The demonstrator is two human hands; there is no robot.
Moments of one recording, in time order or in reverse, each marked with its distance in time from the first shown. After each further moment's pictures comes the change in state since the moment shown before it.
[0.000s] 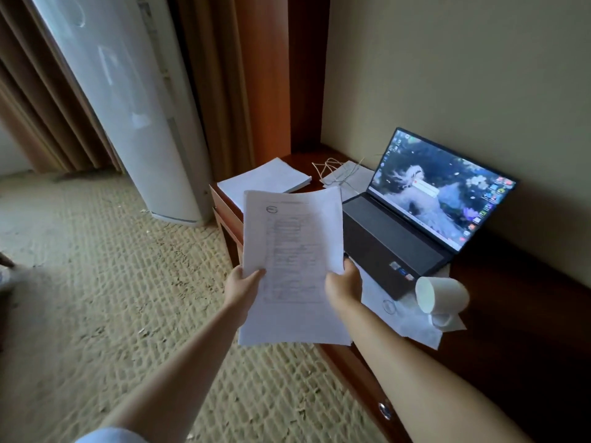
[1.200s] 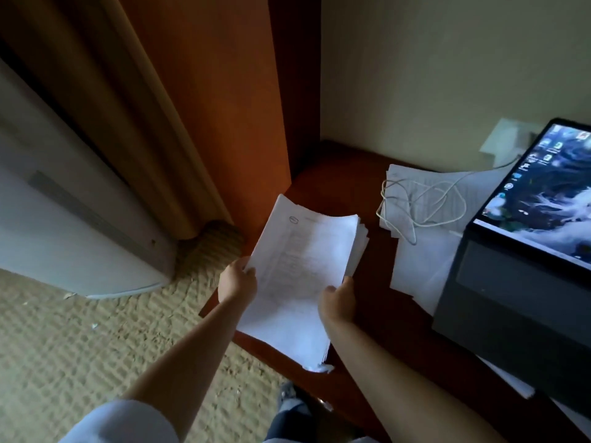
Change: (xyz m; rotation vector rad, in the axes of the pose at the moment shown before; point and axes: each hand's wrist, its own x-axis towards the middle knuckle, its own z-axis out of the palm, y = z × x) left_hand 0.589 0.099 0.048 0.800 -0.307 0.227; right_hand 0.375 -0.124 0.351 0.004 0.381 0.464
